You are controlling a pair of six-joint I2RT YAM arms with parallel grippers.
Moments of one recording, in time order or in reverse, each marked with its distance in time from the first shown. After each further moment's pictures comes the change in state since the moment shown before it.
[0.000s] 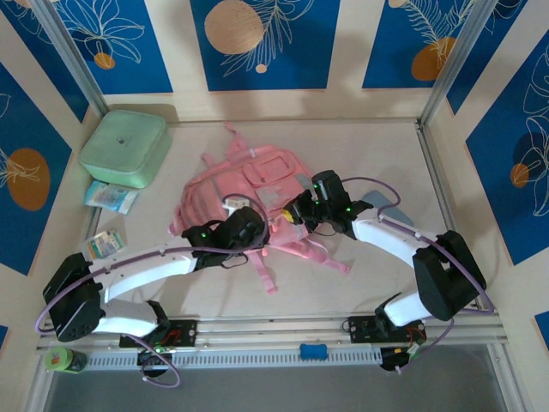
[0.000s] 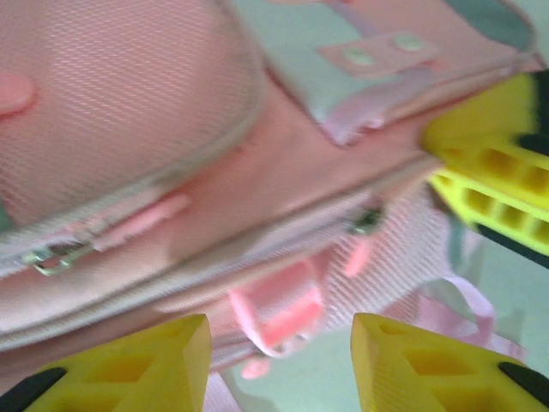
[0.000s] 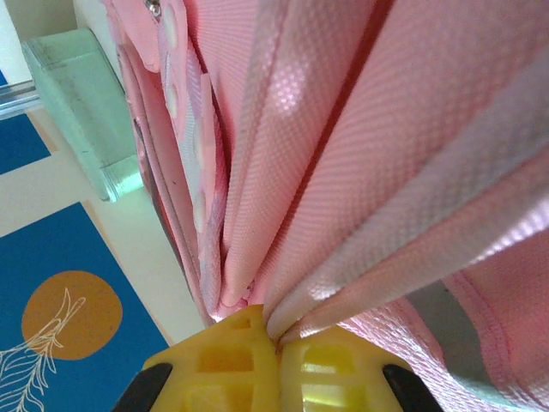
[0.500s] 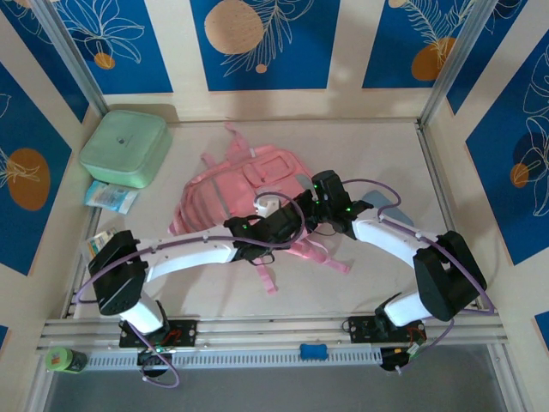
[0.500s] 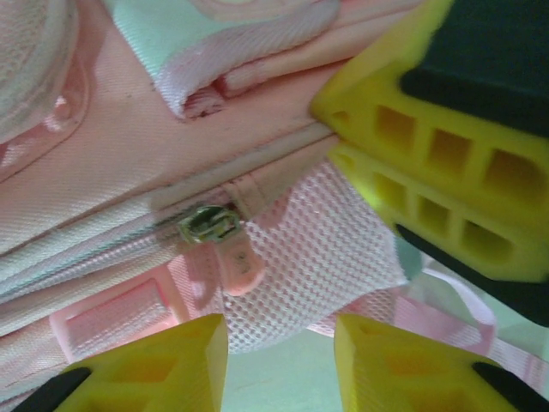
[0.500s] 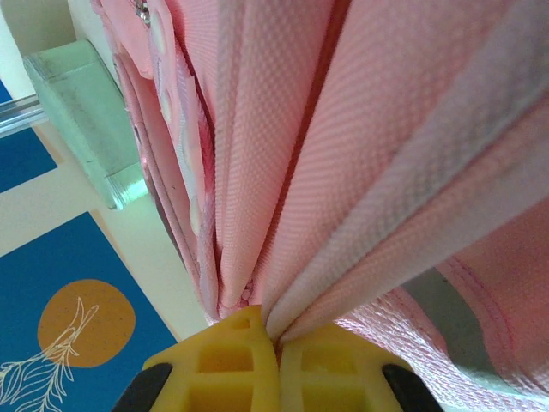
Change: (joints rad) left arm -0.084 0.298 0.256 -0.141 -0.091 -0.060; right arm 0.004 -0.003 0.002 -0.007 0.000 0.047
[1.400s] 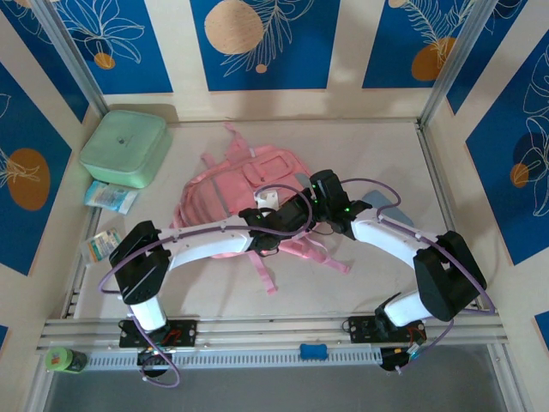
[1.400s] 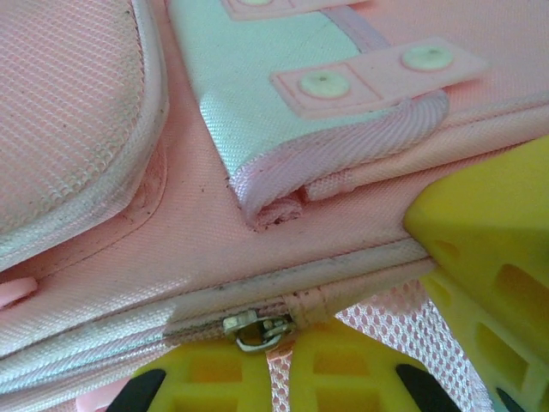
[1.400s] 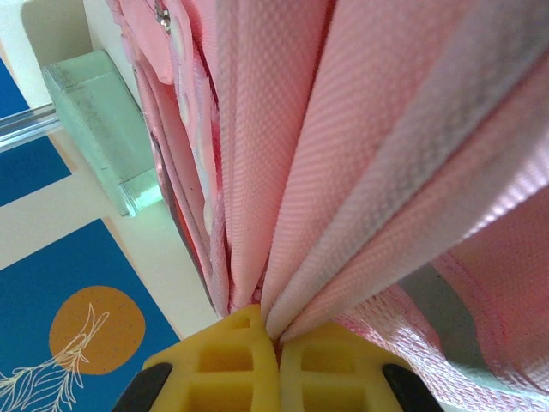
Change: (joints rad) left arm 0.040 0.134 0.125 -0.092 -0.151 -0.065; right arm 0.017 0.000 0.008 0.019 0.037 0.025
